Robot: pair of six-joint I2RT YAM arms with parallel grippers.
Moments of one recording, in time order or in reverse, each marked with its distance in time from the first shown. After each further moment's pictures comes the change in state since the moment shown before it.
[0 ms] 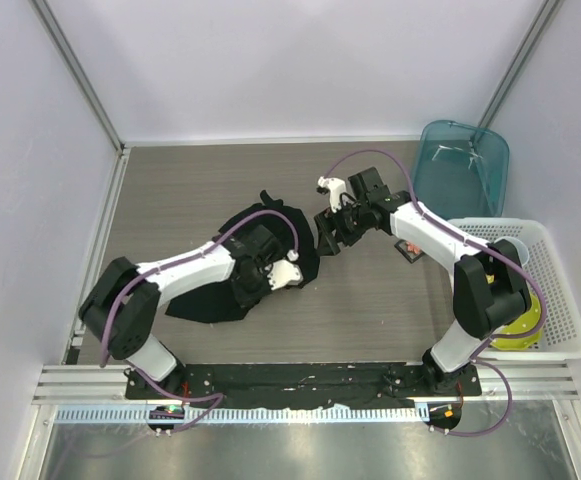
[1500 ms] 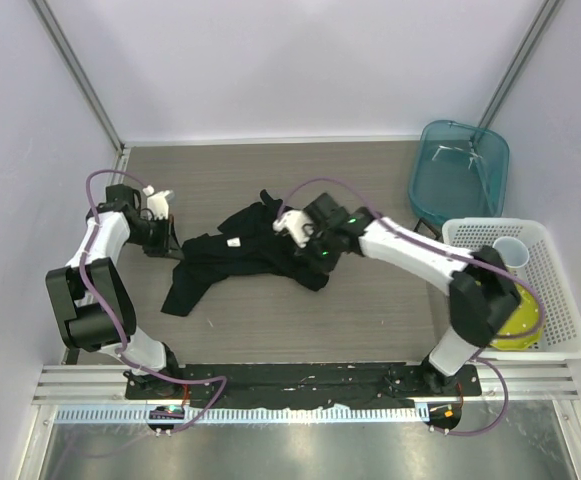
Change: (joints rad) left arm 1.001 -0.031 0.142 -0.077 0.443 -0.227; right arm 0.343 0.062 0.065 -0.117 0.287 -0.159
